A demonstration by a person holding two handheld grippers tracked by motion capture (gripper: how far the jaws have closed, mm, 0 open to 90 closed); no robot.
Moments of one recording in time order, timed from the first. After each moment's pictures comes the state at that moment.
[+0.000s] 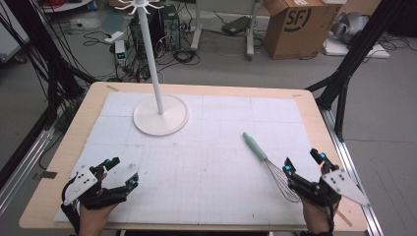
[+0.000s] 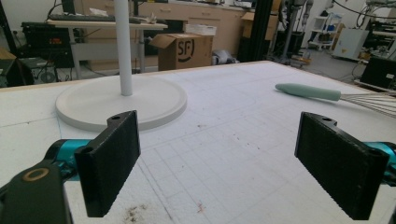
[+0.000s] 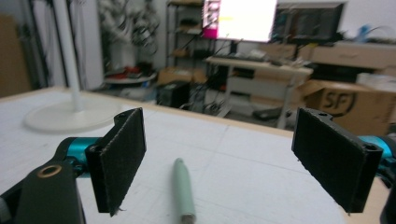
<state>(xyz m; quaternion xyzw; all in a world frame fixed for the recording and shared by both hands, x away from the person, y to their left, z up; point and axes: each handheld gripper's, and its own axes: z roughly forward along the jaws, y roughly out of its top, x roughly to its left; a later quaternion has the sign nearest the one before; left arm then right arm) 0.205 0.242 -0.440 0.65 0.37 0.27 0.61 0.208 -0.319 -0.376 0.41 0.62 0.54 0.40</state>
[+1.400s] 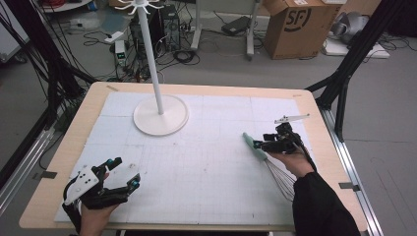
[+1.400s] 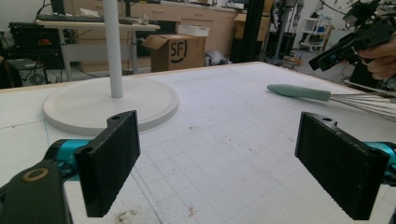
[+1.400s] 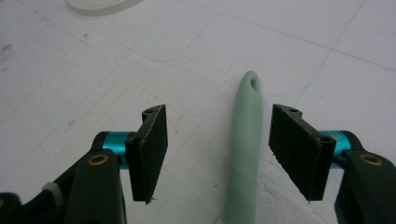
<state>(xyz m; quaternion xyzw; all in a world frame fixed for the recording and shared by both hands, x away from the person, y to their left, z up) 0.206 0.239 -0.439 0.65 0.36 0.26 0.61 0.366 -0.291 -0.399 0.44 0.81 0.39 0.07</state>
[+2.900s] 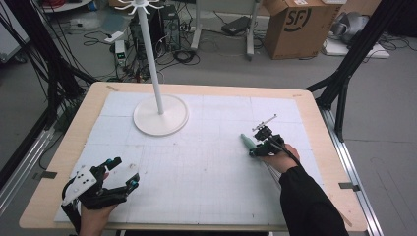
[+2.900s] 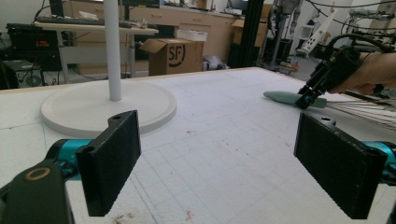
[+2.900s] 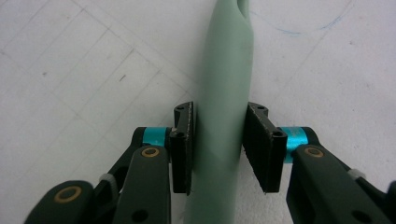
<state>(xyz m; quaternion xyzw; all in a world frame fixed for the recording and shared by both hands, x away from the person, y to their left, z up) 0.205 0.241 -0.439 0.64 0.36 0.26 0.62 0.385 -0.251 -0.431 0.43 0.88 0.19 0.08</state>
